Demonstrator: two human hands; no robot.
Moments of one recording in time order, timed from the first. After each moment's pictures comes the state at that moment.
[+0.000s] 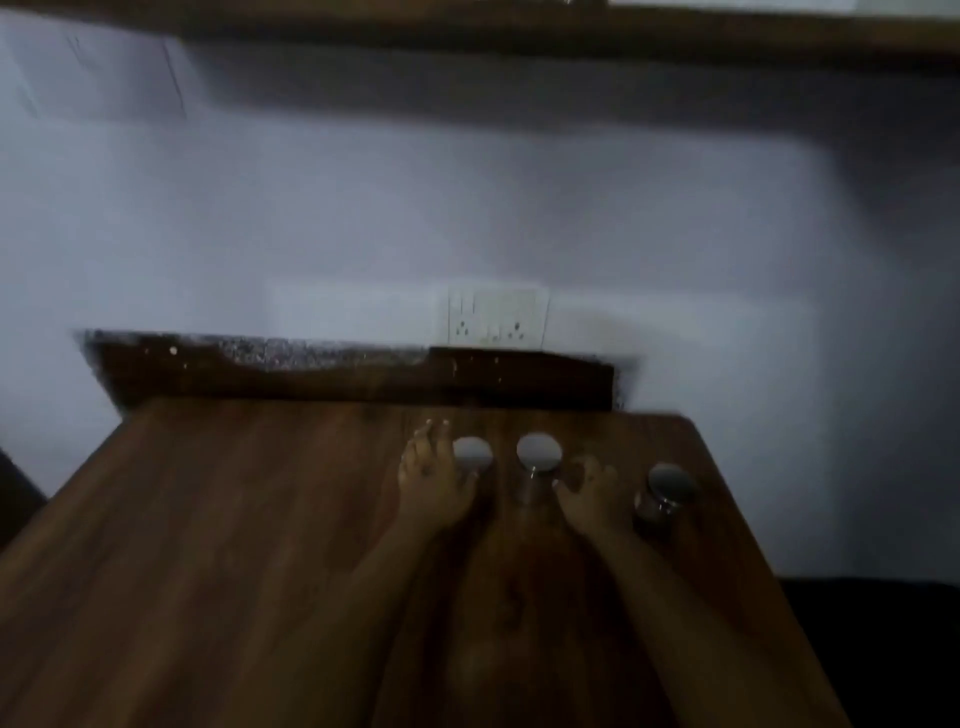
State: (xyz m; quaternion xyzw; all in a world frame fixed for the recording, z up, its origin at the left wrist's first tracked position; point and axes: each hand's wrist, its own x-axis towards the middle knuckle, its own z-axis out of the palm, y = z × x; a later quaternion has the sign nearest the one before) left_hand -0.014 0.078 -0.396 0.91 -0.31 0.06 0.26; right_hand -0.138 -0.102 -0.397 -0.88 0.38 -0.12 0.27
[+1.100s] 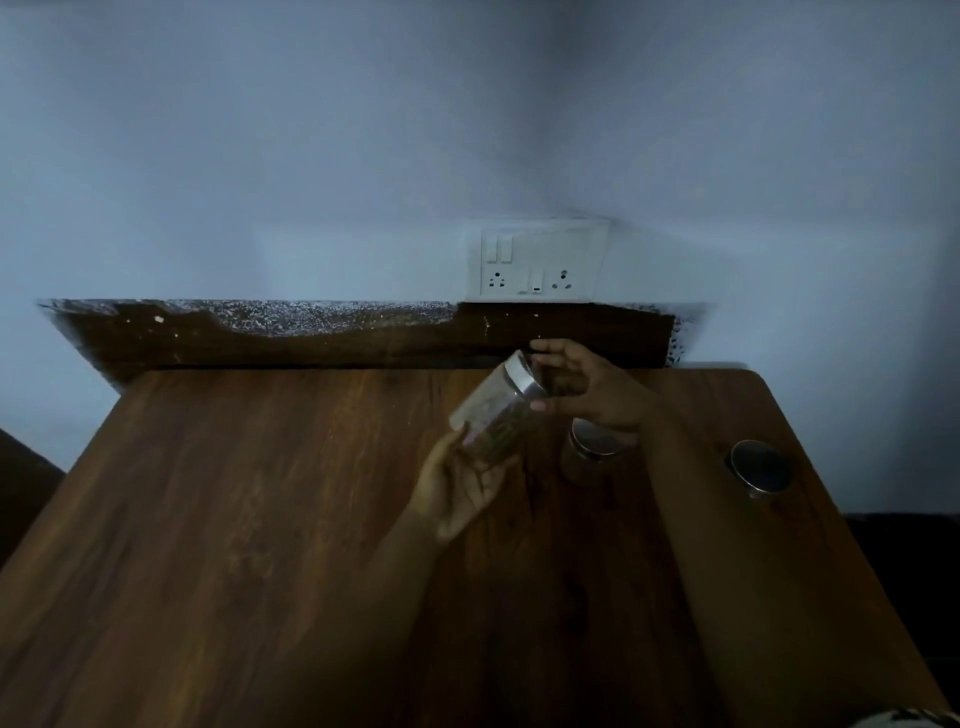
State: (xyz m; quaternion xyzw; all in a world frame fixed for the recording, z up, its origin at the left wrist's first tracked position) left_hand 0.060 0.097 -0.428 0.29 -0.04 -0.52 0.80; right_hand -0.005 -0.128 -0.354 -0.75 0.08 -0.02 0.65
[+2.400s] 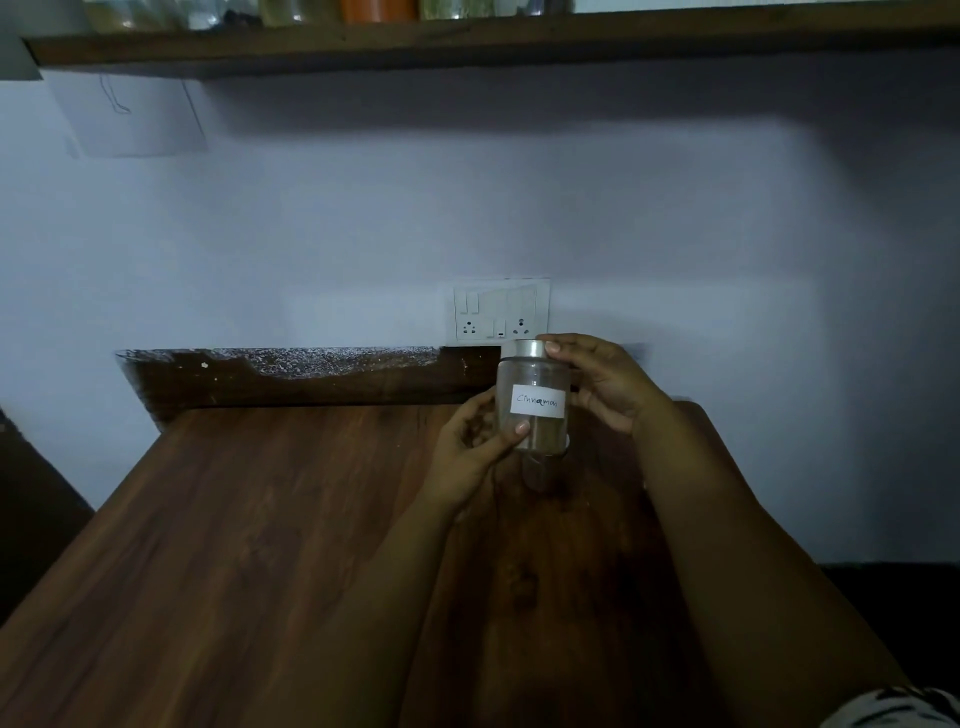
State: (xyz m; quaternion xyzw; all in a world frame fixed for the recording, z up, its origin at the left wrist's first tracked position) left_hand -0.081 0.086 -0.315 0.58 -0.28 -0.20 0.74; right_hand -0.136 -0.100 -0.253 -0.62 0.08 -0.15 0.76
